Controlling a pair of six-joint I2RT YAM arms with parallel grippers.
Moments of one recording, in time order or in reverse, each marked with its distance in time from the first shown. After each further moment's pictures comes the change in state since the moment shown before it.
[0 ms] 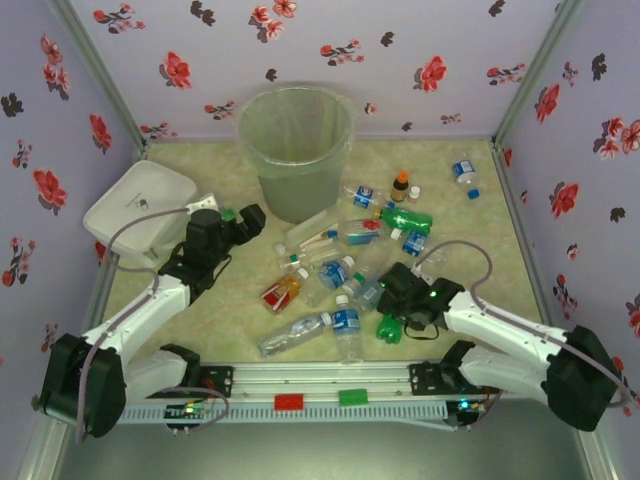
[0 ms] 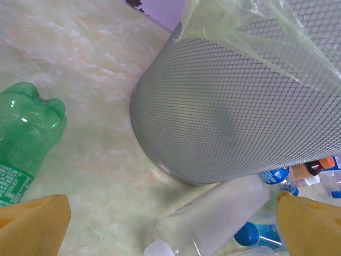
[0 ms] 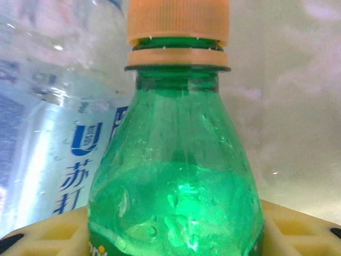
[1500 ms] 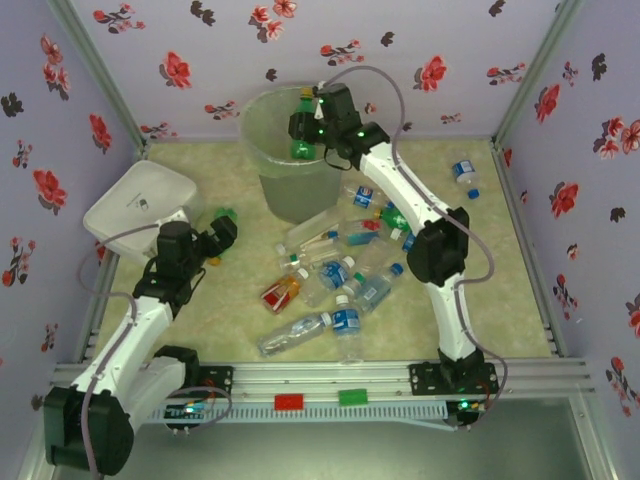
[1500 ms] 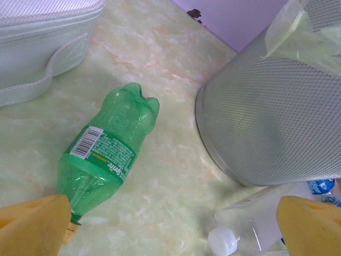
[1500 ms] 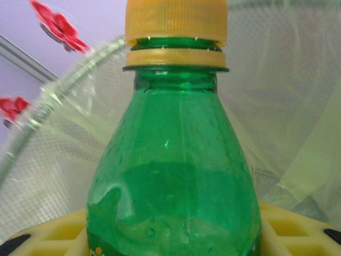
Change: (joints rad) left arm 0.207 -0.216 -0.070 -0.222 0.069 0.063; right arm -0.231 1.227 1.773 0.187 -0.209 -0.687
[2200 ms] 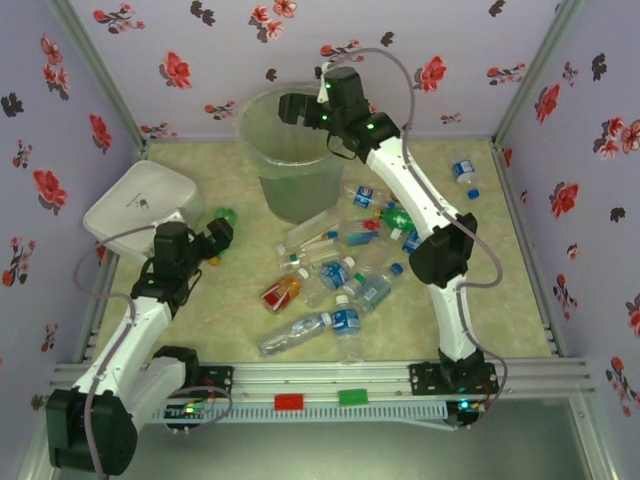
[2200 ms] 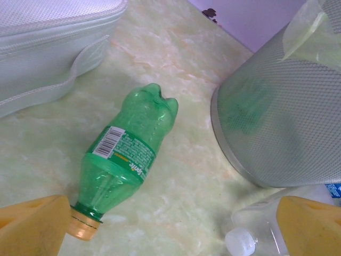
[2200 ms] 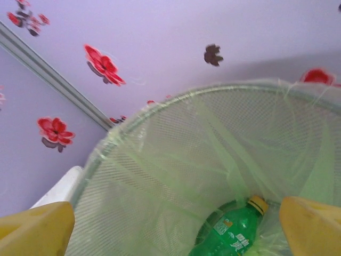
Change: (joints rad) left arm 0.042 -0.001 0.002 -0.034 0.000 0.030; right arm 0.000 -0.067 0.097 -0.016 -0.012 -0.043
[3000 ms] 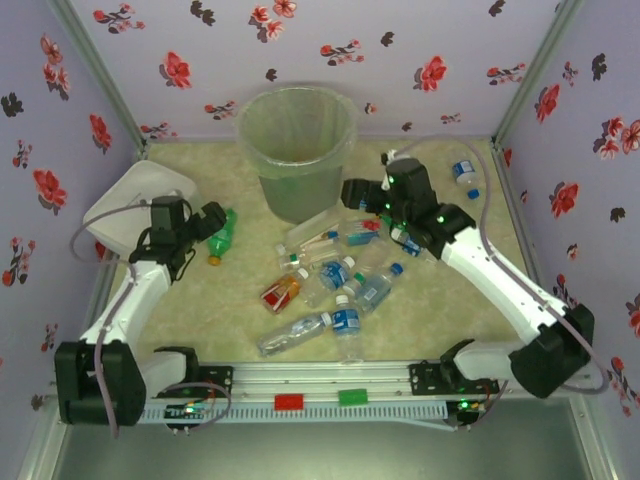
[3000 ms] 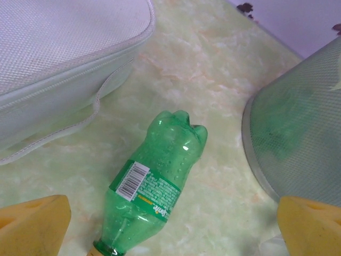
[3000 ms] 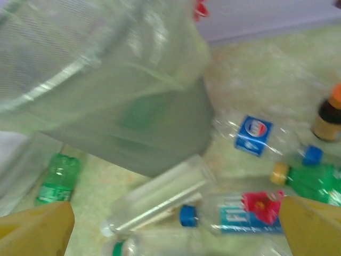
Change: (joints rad) left arm 0.084 0.273 0.210 -0.077 0.019 0.072; right arm 0.002 -0.900 -1.255 0.153 0.184 0.066
